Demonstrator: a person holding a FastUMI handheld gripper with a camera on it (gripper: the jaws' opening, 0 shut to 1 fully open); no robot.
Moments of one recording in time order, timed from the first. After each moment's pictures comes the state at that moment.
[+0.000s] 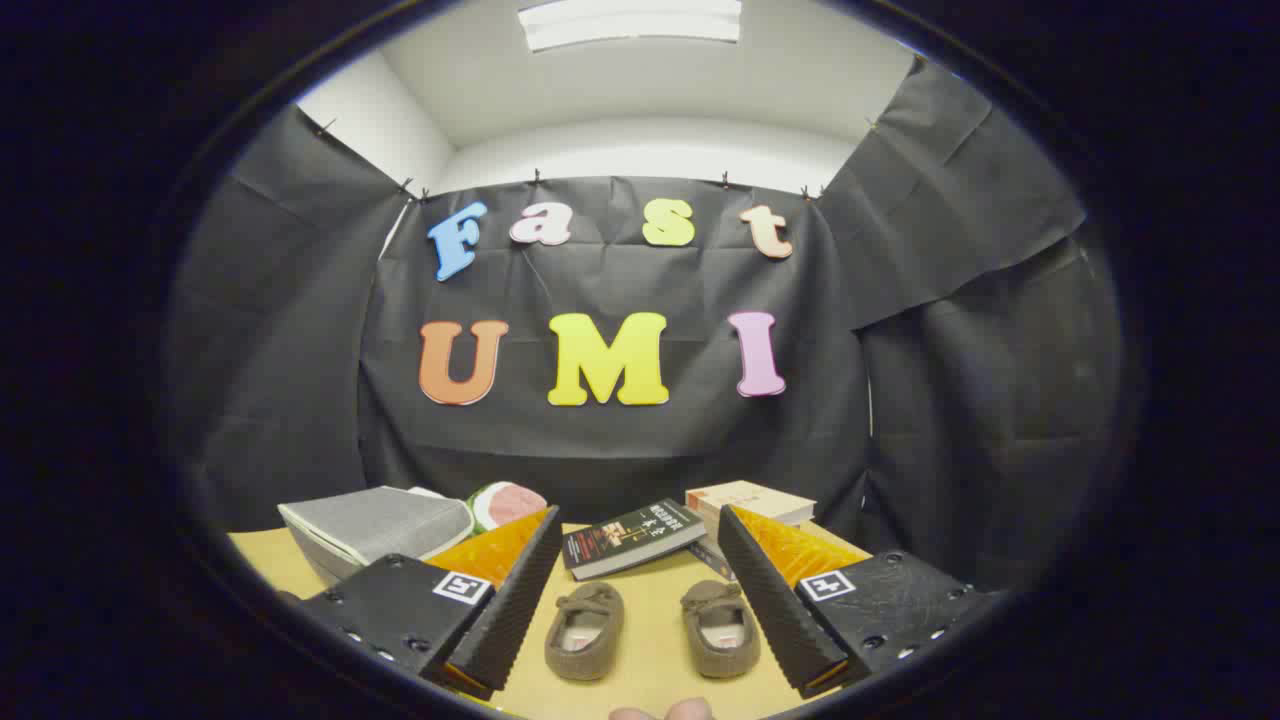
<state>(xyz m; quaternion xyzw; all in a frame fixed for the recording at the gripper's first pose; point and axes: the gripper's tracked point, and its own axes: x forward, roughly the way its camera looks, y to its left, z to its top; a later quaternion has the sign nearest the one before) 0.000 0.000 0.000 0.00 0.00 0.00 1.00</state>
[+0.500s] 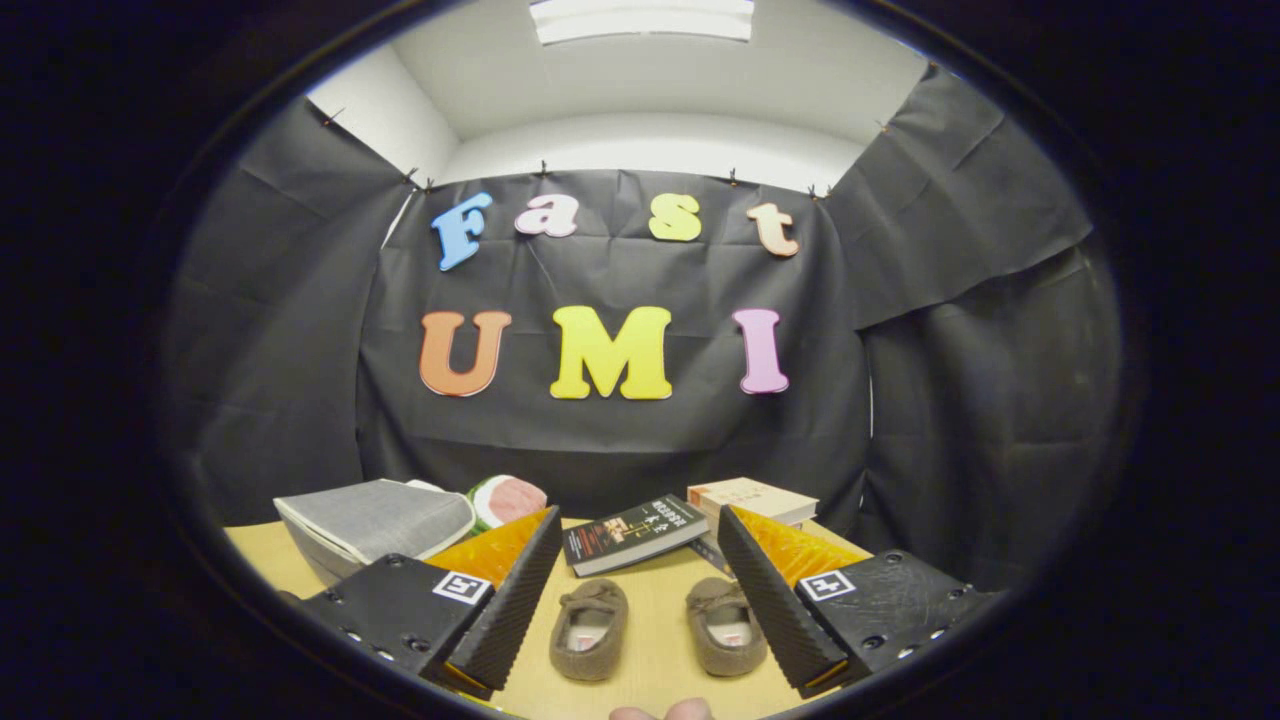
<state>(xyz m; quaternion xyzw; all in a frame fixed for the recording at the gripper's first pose) 0.008 0.019 -0.005 -0.01 0.01 0.01 1.00</state>
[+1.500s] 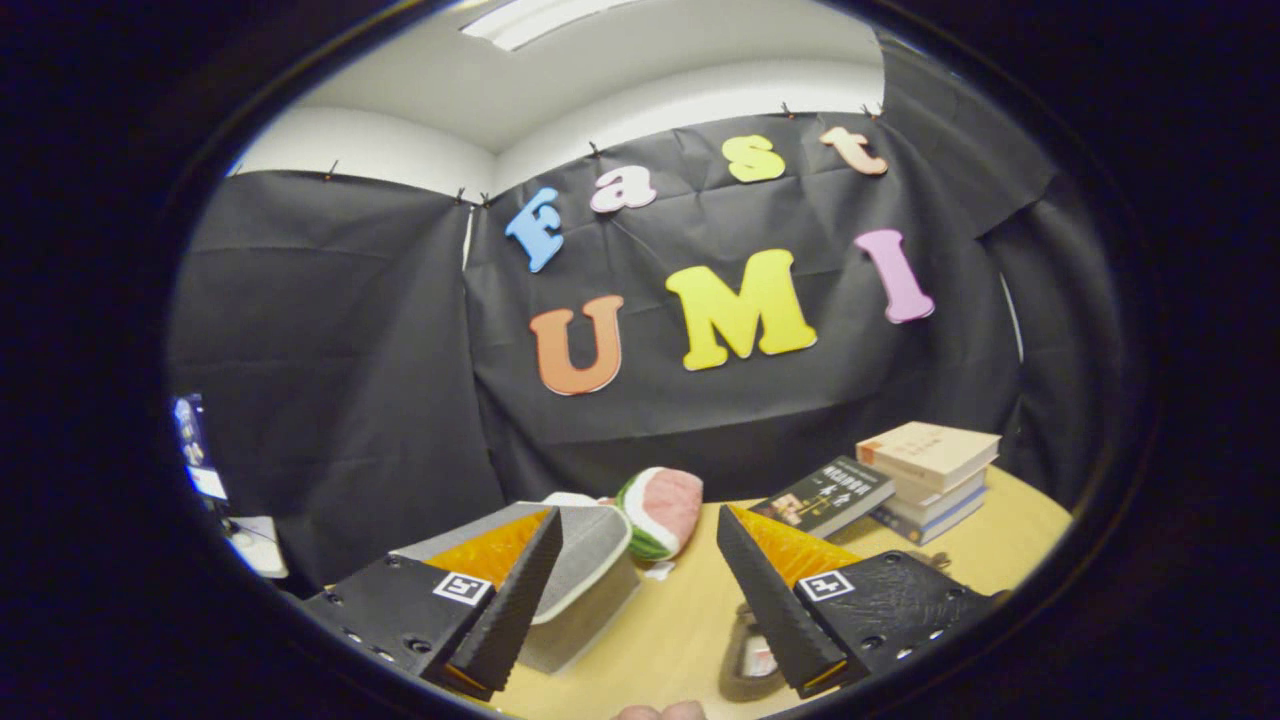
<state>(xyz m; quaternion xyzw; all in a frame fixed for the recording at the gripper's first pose) 0.066 0.158 -0.029 0.10 0.08 0.23 0.97</state>
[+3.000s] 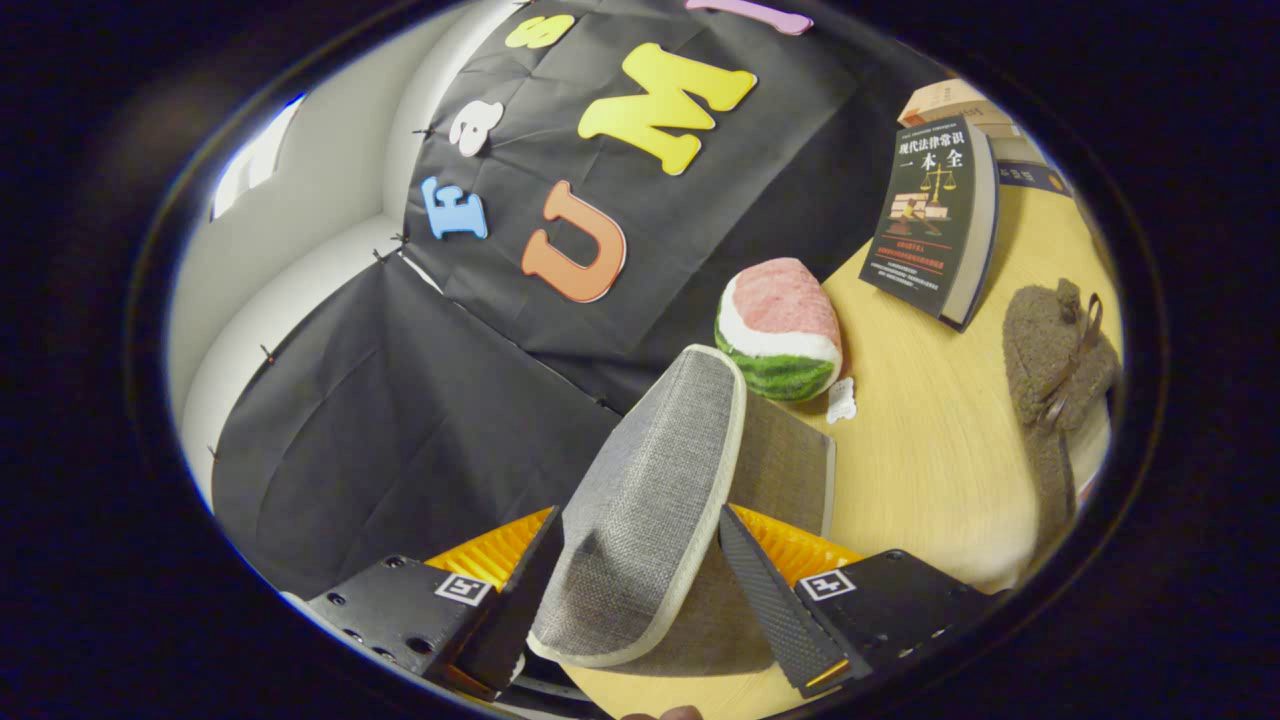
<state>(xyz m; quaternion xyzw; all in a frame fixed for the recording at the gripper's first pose) 0.107 0.275 -0.141 0.41 0.30 0.33 0.80</state>
